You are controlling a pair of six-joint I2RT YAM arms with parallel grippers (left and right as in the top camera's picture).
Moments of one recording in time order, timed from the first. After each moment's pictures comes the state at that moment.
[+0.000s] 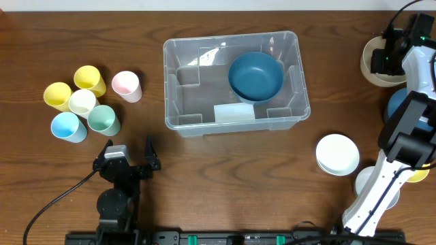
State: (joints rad) left arm -0.07 0.02 0.03 -0.13 -0.13 -0.15; right arm -0.37 2.37 2.00 -0.78 -0.03 -0.22
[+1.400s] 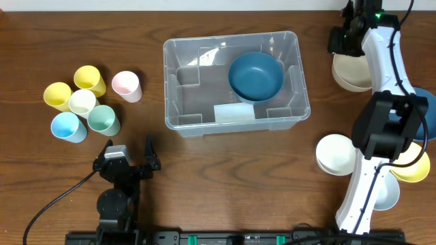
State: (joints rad) left arm -0.07 0.02 0.03 -0.13 -0.13 -0.15; right arm -0.12 2.37 2.17 -0.96 -0.05 0.13
